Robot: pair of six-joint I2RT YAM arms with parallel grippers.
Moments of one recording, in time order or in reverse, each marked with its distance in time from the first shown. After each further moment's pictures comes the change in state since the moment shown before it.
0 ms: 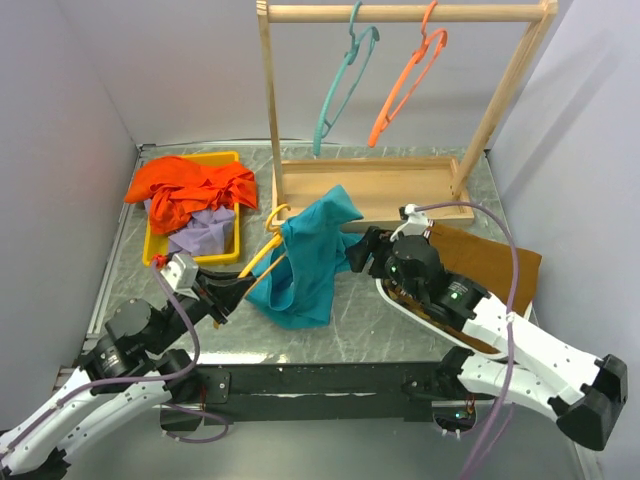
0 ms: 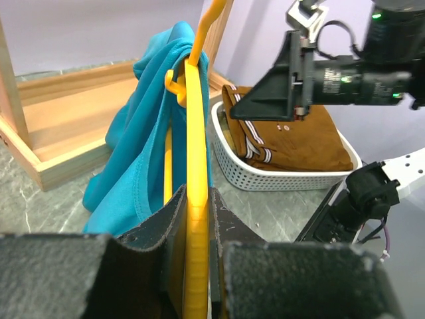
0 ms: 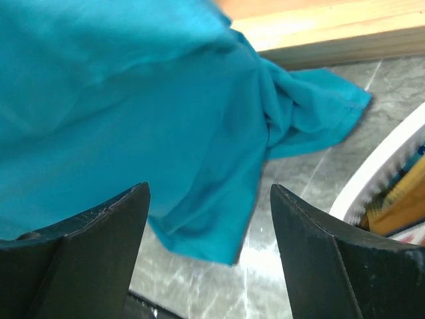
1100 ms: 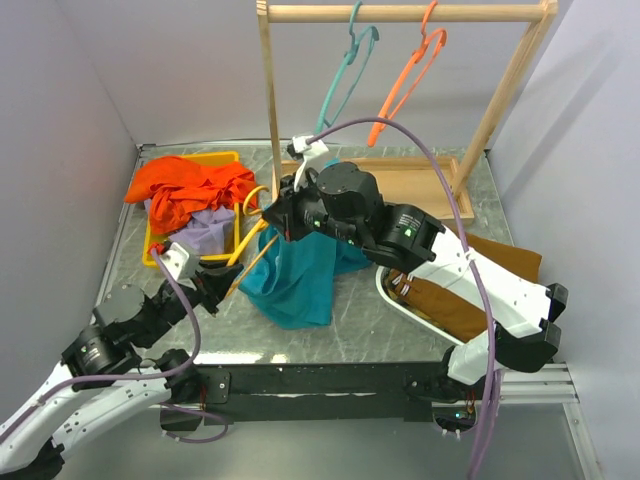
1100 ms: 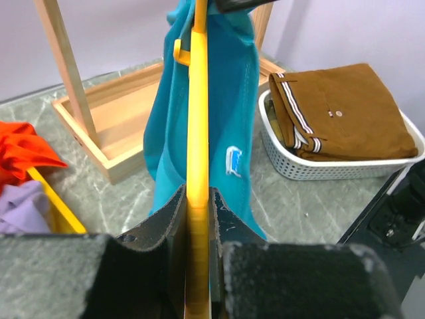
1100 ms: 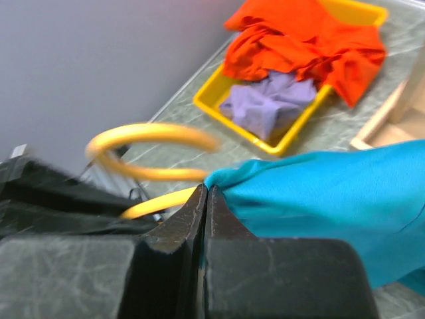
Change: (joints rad) left arm 0.001 0.132 0.225 -0.193 -0.084 0.175; right arm 0.264 0.590 1.016 -0.278 -0.186 -0.306
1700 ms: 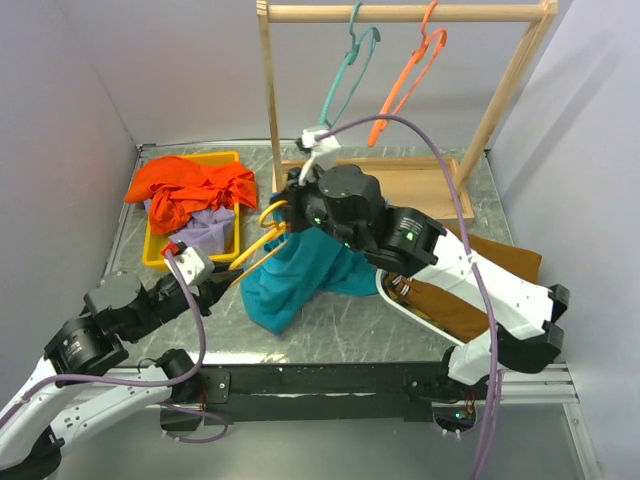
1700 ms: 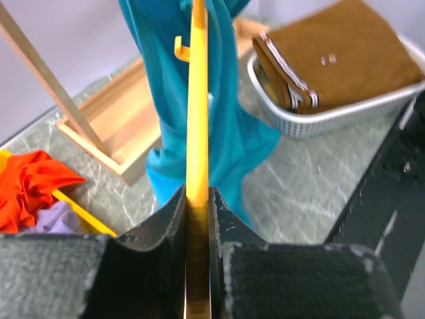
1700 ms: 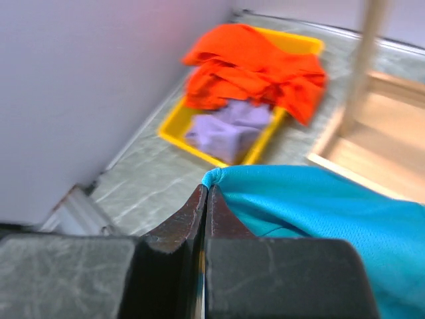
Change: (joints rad) left arm 0.004 0.120 0.188 -0.207 0.158 0.214; right arm 0.011 -0.037 -0.060 0.059 0.206 -0.015
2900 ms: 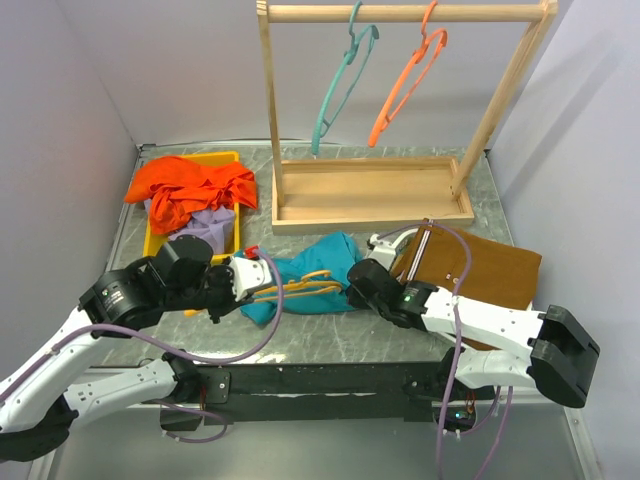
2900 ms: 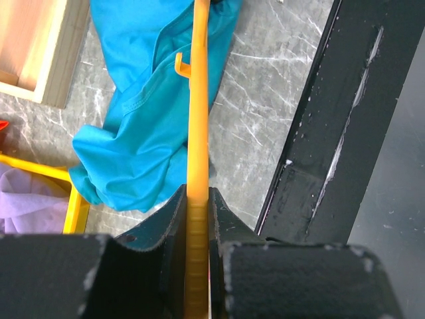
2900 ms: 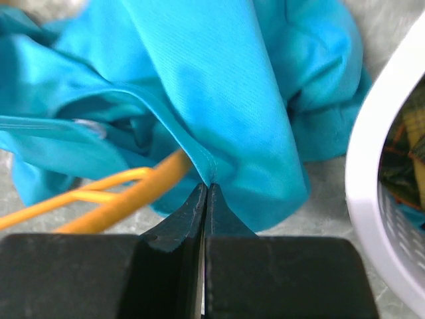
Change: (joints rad) left arm 0.000 0.340 0.215 -0.448 0.184 0.220; right arm -0.145 -0.274 -1.096 0.211 0.035 0.549
